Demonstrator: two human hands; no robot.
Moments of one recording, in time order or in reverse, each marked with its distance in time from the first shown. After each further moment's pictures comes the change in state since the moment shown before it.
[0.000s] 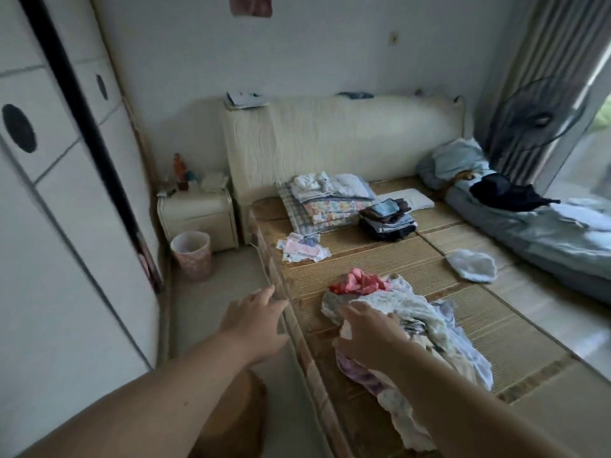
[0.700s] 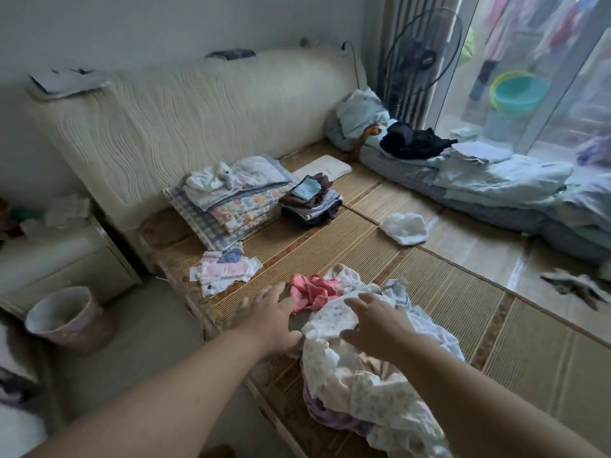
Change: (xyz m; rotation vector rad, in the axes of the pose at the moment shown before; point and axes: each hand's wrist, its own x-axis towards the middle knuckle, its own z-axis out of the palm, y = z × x) left_hand 0.300 0.070 -0.002 0.075 -0.192 0.383; right_hand 0.167 0.154 -0.002 0.089 -0.014 0.424
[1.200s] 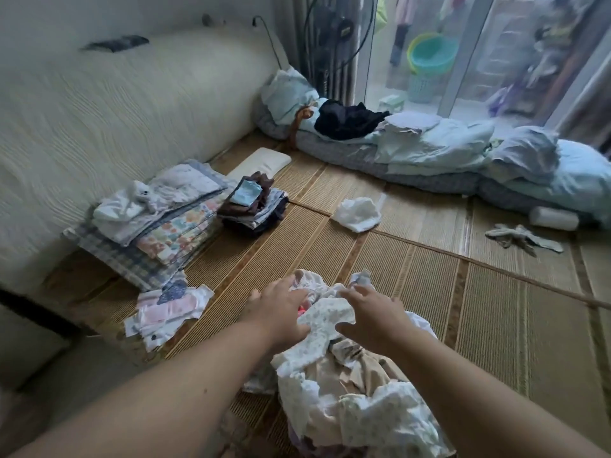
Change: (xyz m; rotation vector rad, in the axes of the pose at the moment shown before) left_hand 0.151 0.051 -0.024 0.074 -0.026 0.314; right_hand 0.062 0.068 -0.016 0.113 0.086 0.267
